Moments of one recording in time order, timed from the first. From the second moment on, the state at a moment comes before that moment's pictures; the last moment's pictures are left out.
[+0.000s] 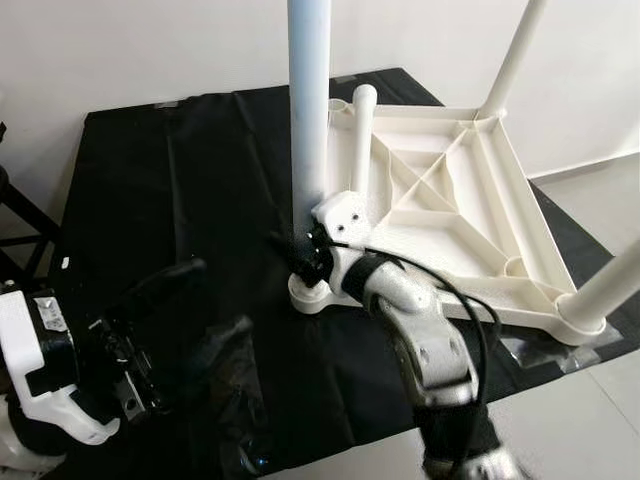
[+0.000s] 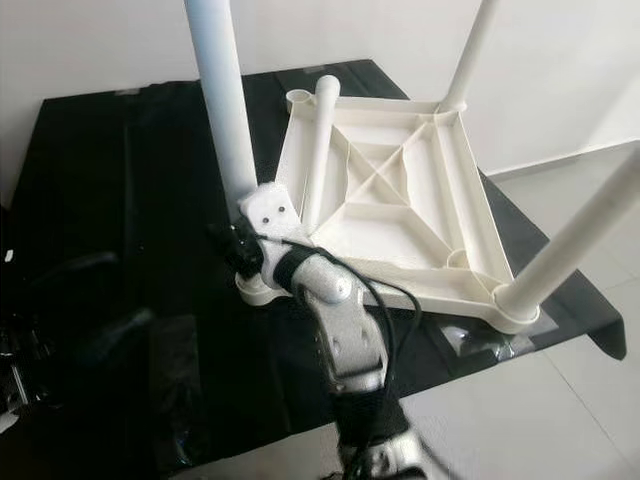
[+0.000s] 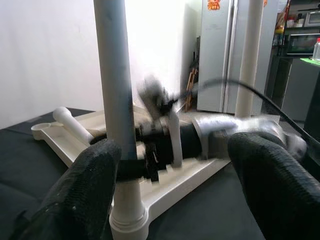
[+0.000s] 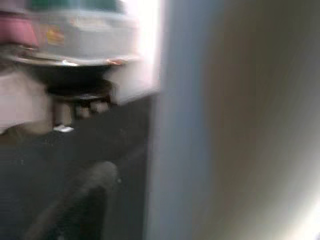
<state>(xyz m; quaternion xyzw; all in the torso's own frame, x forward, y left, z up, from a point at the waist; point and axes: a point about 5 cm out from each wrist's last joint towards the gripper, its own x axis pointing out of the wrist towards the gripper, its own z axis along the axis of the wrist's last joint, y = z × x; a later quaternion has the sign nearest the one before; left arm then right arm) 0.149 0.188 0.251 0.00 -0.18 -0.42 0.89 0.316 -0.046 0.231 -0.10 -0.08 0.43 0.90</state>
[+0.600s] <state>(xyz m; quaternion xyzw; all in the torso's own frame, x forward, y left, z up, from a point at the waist) 0.137 0.191 0.246 0.00 -0.16 -0.40 0.90 0.368 -0.069 0.267 -0.10 -0.06 0.65 0.75</state>
